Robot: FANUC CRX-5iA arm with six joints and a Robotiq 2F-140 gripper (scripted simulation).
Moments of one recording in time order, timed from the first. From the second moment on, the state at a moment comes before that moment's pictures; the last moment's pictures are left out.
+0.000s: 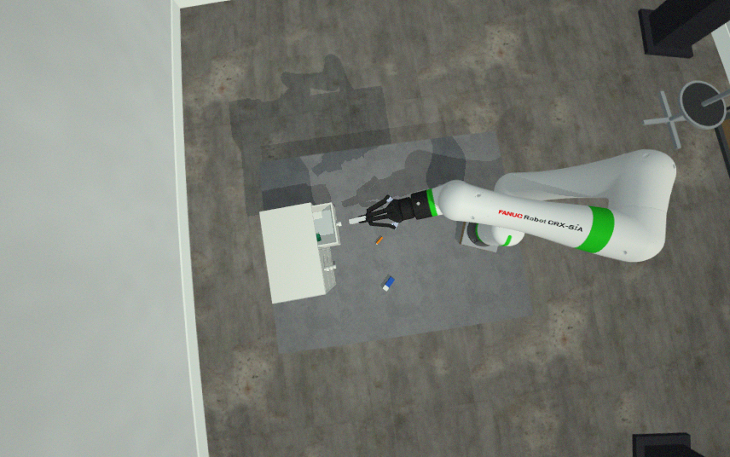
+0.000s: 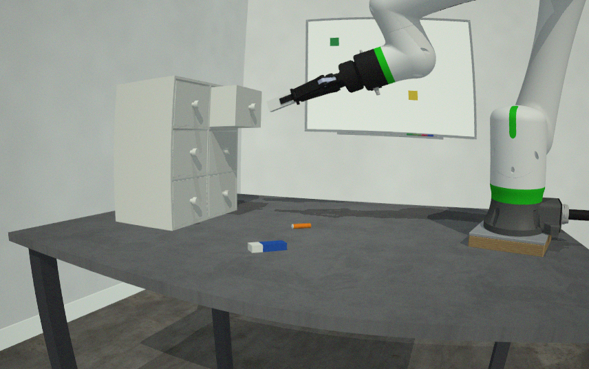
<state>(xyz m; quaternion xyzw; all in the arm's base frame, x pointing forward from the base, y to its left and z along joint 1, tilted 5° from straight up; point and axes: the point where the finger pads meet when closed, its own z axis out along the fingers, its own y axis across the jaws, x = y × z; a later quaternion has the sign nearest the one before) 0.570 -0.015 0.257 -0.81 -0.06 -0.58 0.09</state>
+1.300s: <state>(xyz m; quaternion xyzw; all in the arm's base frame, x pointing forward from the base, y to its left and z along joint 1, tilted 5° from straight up) 0.617 -0.005 0.259 -0.81 -0.06 -0.58 0.09</state>
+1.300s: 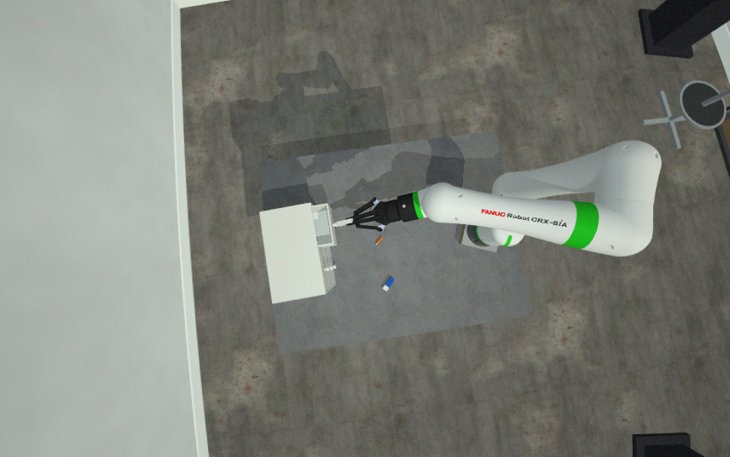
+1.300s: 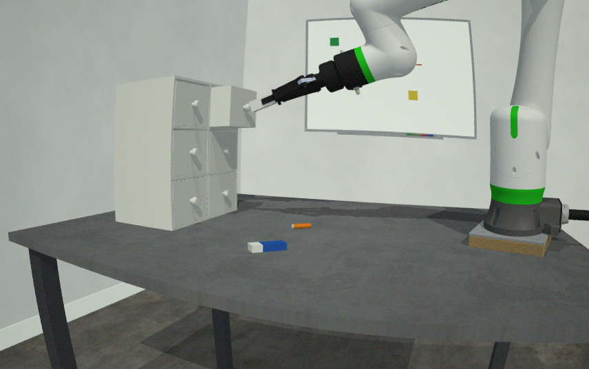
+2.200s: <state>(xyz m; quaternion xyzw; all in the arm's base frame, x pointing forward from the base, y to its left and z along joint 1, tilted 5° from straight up) 0.655 0.003 0.260 -0.81 -0.06 -0.58 0.09</state>
